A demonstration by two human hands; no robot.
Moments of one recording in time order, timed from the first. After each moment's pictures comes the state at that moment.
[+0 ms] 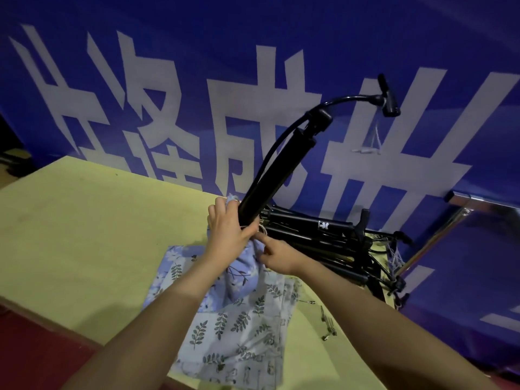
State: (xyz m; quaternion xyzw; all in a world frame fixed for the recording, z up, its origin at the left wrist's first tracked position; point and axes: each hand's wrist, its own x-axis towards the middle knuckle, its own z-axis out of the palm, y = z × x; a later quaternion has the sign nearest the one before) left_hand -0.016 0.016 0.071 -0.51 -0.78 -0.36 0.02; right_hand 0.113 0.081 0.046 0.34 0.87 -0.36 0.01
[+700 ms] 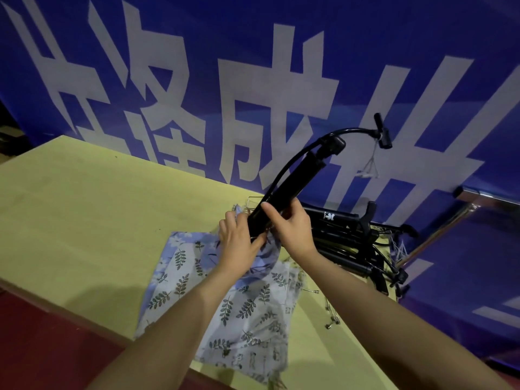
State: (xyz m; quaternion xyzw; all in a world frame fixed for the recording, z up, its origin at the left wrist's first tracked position) left_hand -0.008 0.001 0.023 -0.49 -0.81 -0.31 -0.06; right_hand 0.096 0.064 0.062 0.39 0.69 -0.45 -0.41
